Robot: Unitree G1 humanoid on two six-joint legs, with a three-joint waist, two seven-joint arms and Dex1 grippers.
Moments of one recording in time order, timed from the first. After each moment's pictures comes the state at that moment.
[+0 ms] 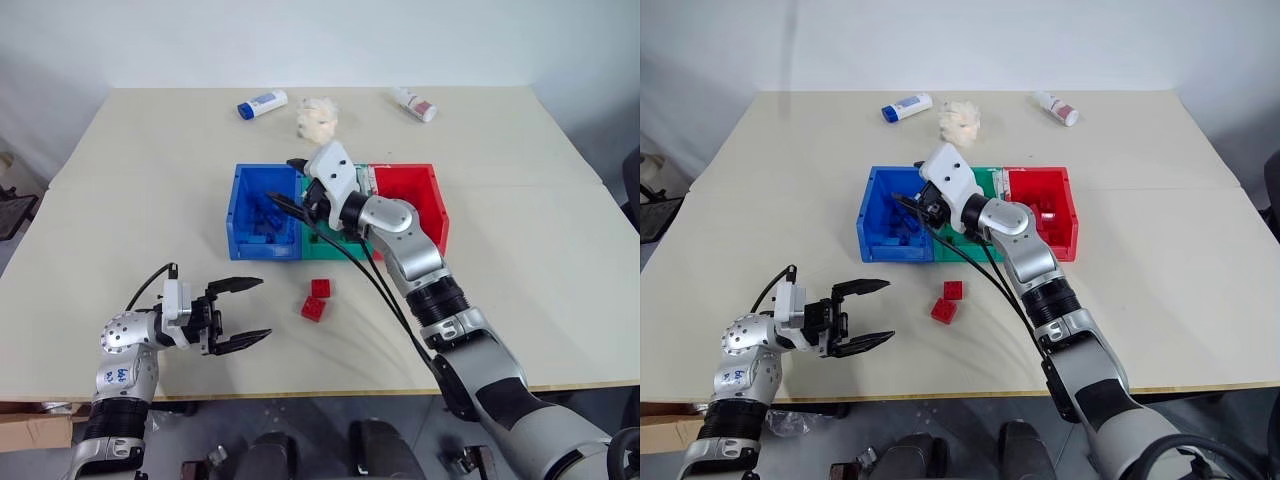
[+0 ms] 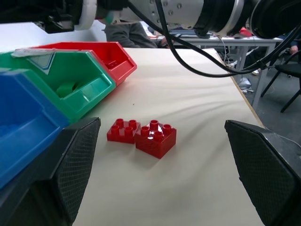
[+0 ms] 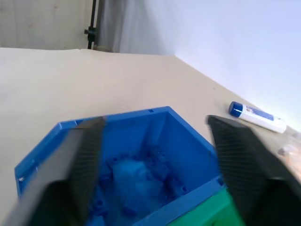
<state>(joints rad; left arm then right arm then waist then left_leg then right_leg) -0.23 0.46 0.16 0.28 -0.51 -0.23 -1.40 -0.92 -0.12 0.20 0.48 0.09 -0.01 0.67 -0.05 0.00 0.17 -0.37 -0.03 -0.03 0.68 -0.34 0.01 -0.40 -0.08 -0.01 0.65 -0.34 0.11</state>
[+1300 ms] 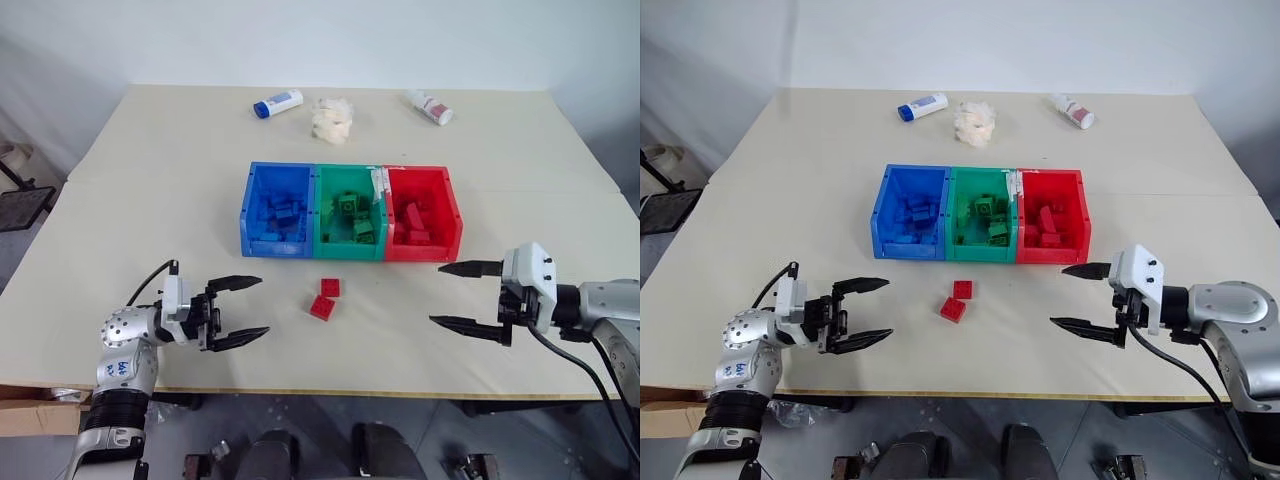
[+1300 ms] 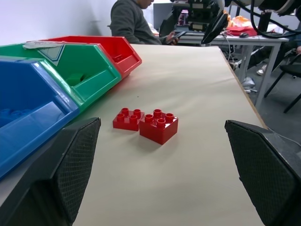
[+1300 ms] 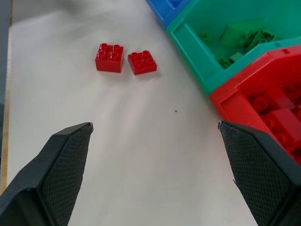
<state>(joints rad) -0.27 0.47 0.16 0.34 -0.49 -0.23 -1.41 -0.15 -0.88 -0.17 -0.25 0.47 0.31 1.18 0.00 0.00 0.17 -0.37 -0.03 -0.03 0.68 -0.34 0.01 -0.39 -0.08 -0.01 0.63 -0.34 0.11</state>
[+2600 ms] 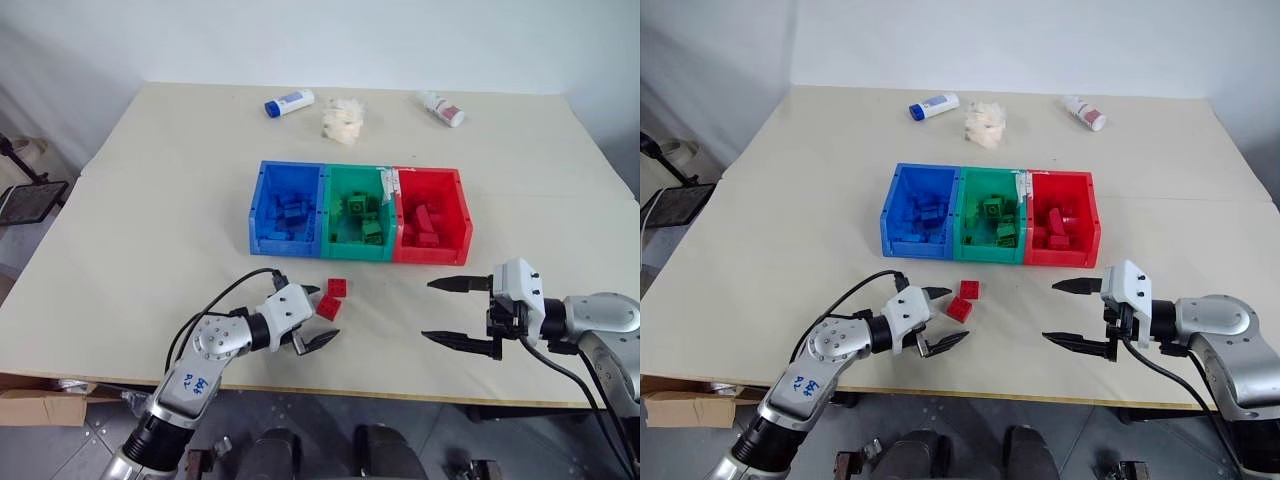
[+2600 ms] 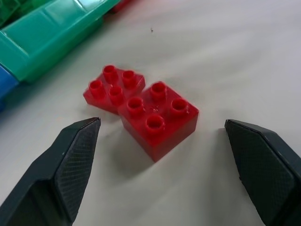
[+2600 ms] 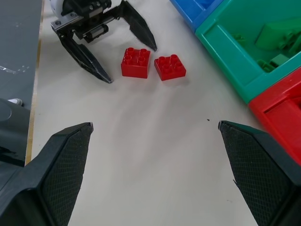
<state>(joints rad) -0.21 0.41 -0.28 -0.26 0.02 0.32 -0.66 -0.10 -0.86 -0.13 -0.22 0.49 0.26 1.21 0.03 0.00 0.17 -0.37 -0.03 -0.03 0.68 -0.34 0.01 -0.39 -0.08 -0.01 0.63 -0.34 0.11</state>
